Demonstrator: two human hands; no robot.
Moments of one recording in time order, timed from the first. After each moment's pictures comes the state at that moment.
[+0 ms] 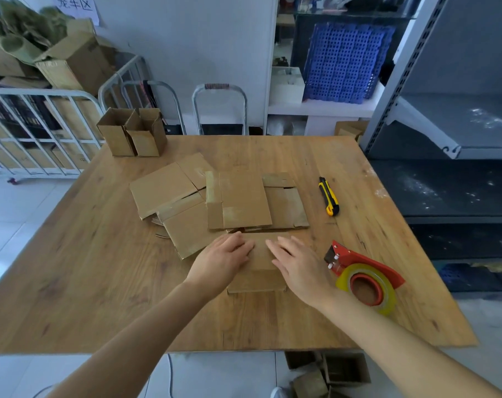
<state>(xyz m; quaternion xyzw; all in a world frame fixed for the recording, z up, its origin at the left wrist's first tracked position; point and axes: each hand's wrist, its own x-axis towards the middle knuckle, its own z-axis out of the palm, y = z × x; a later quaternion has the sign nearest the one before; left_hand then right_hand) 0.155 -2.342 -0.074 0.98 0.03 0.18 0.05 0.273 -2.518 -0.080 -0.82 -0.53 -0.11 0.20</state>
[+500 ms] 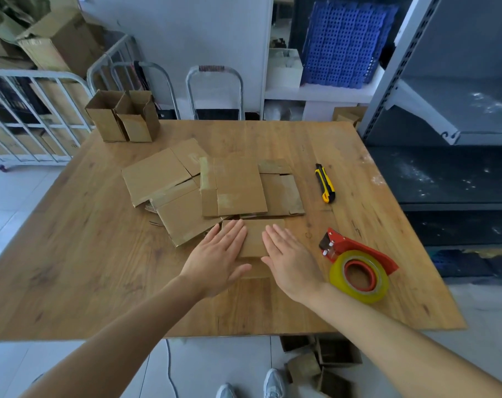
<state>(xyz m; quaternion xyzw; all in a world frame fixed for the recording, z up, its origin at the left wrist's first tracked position) 0.142 -2.349 -0.086 1.00 0.04 -0.03 0.00 0.259 -2.521 -0.098 -0.83 -0.53 -0.10 0.08</state>
